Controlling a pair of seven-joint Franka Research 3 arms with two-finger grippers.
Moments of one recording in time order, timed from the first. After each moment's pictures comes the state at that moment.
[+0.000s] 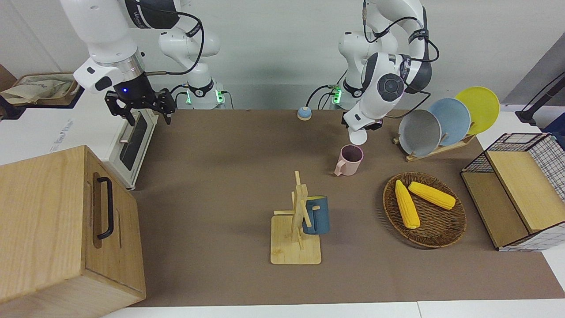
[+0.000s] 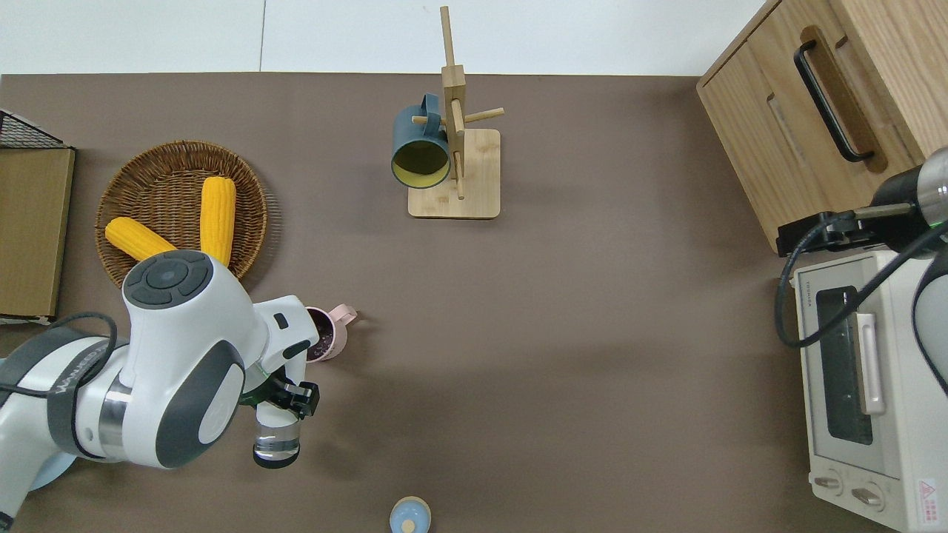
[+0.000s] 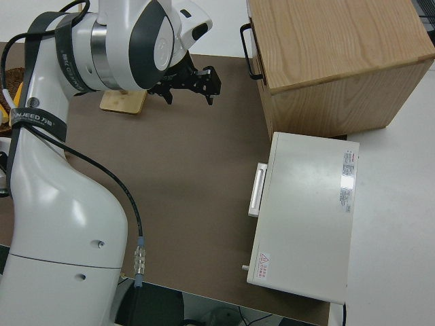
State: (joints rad) left arm -0.21 -0.05 -0.06 -2.15 -0.06 1.69 0.02; right arm 0.02 0.08 0.01 -1.46 -0.02 1.54 -0.02
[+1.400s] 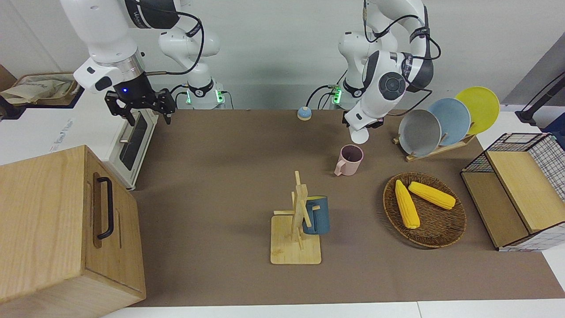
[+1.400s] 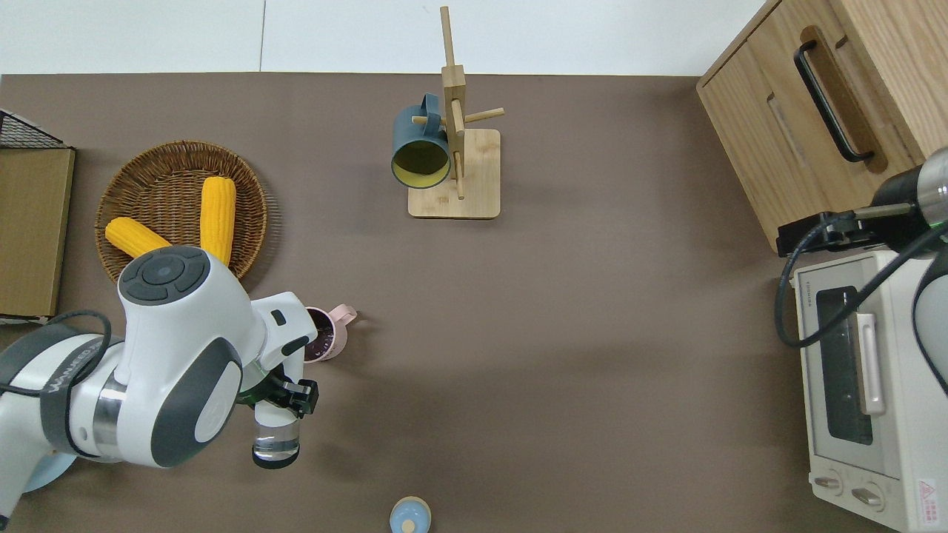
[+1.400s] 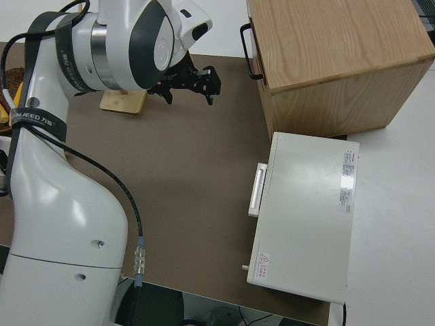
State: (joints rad) left arm -0.21 -0.05 -0.06 -2.13 -0.06 1.66 -0.02; right arm 0.02 0.08 0.01 -1.46 -0.02 1.54 -0.02
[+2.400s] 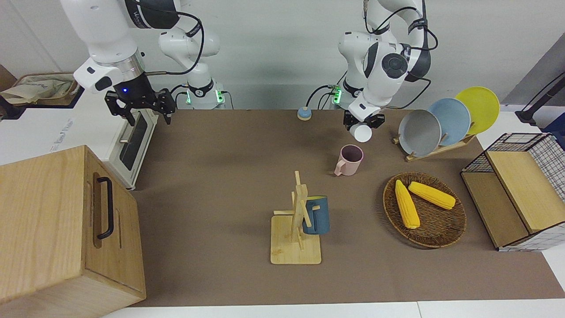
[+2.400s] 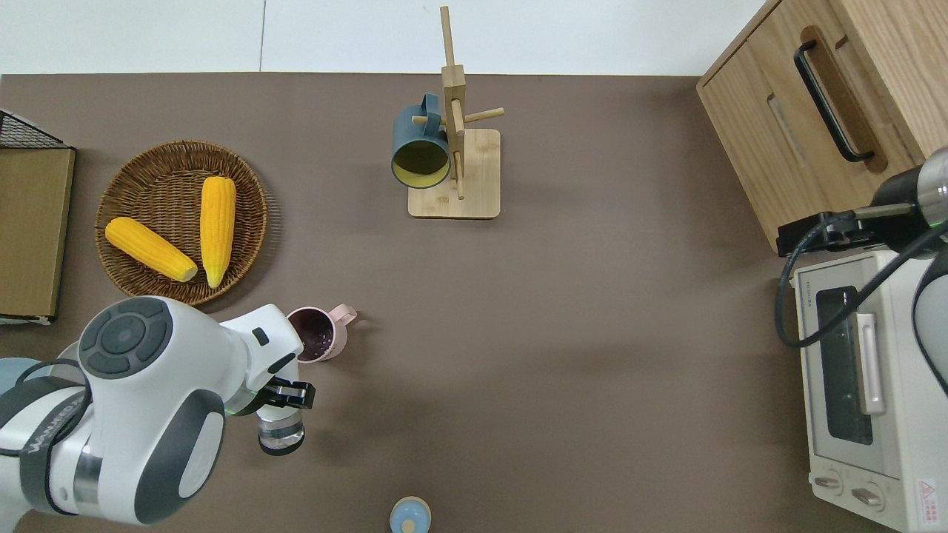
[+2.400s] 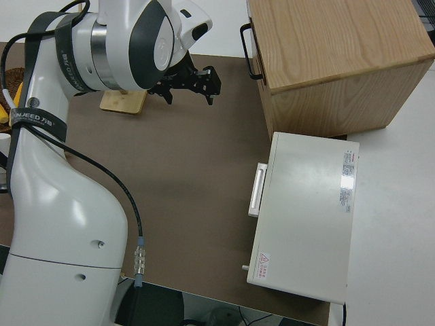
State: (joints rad) left arm -0.21 -0.20 -0.06 -2.31 -0.07 1.92 -0.05; right arm 0.02 0.08 0.01 -1.46 -0.02 1.54 -0.02
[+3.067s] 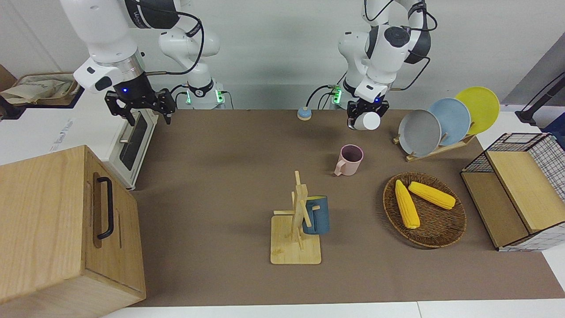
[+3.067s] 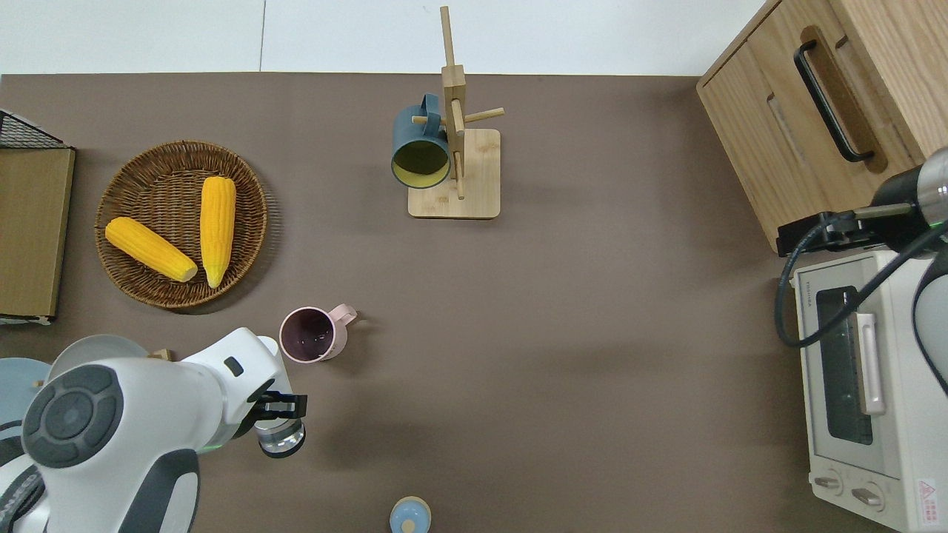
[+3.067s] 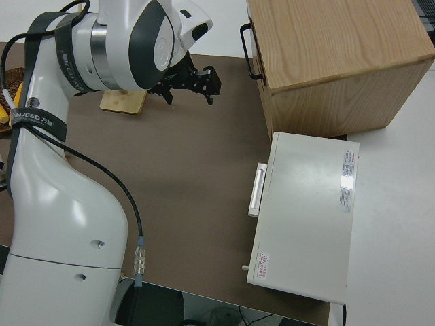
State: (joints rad) left arm -0.20 -0.42 -0.05 -2.47 -0.02 2.06 -0.25; right arm 0.02 0.08 0.01 -1.46 -0.02 1.54 -0.02
